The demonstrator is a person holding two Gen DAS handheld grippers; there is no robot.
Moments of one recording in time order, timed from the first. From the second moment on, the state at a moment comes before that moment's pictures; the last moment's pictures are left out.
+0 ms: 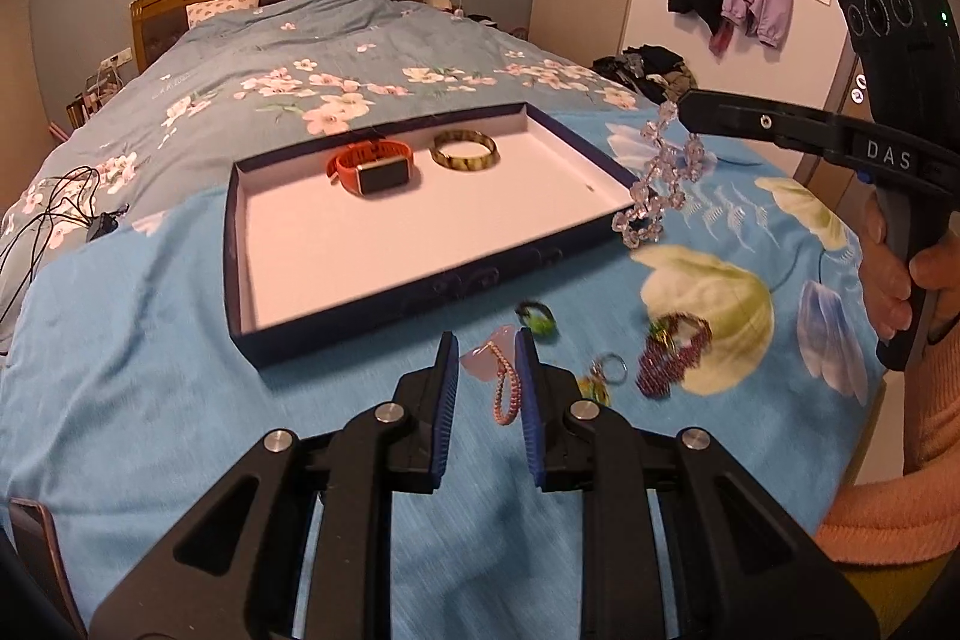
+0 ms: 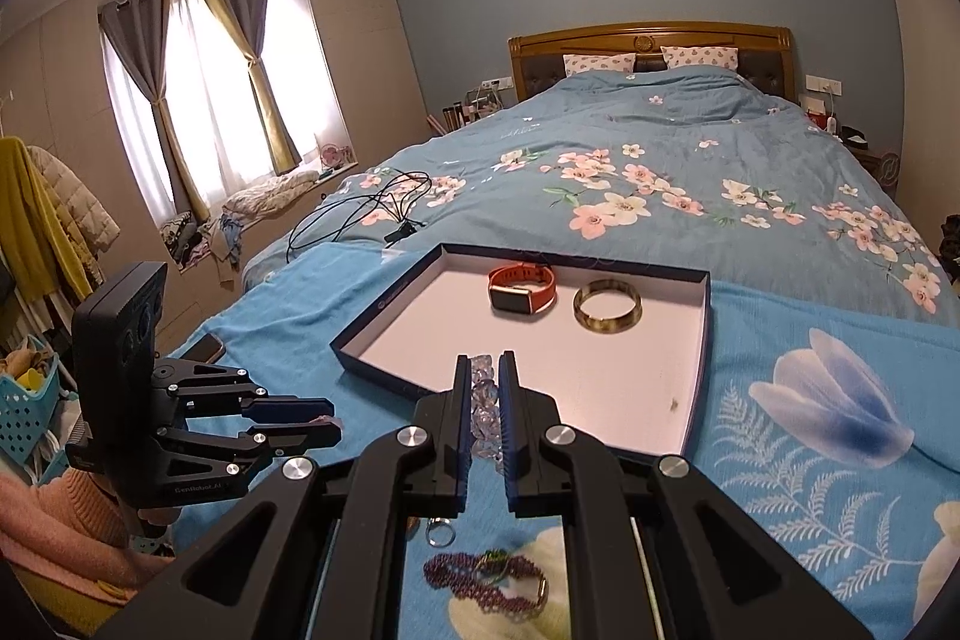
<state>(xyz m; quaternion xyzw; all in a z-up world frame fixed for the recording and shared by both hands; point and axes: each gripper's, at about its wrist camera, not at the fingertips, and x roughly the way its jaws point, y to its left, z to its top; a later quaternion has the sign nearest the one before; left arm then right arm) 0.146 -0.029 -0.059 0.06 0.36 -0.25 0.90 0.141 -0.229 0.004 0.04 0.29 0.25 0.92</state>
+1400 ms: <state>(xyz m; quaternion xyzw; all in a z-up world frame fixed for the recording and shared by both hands) 0.270 -0.047 -0.063 0.05 0.39 -0.21 0.90 0.248 -0.214 -0.016 0.06 0.33 0.23 0.91</state>
